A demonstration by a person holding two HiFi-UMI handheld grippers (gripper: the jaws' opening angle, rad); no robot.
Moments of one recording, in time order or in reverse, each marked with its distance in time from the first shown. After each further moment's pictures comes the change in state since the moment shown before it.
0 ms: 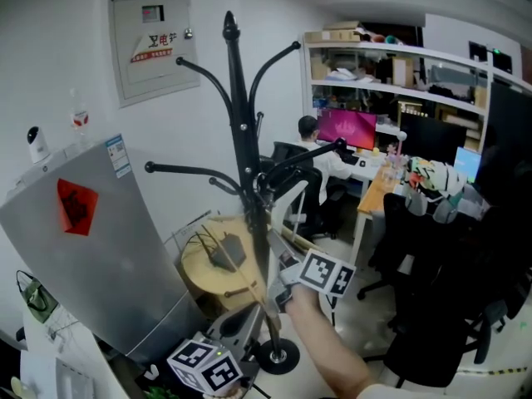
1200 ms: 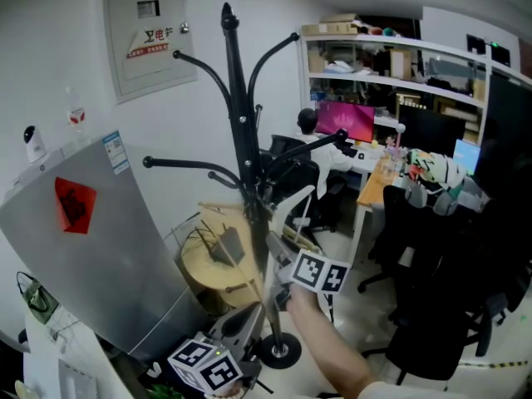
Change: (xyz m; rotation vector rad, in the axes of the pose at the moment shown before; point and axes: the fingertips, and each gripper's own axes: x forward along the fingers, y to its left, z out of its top) left arm -0.005 0.001 -0.010 -0.054 0.007 -0.033; right arm 0.002 -0.031 -0.023 -0.113 0.055 -0.110
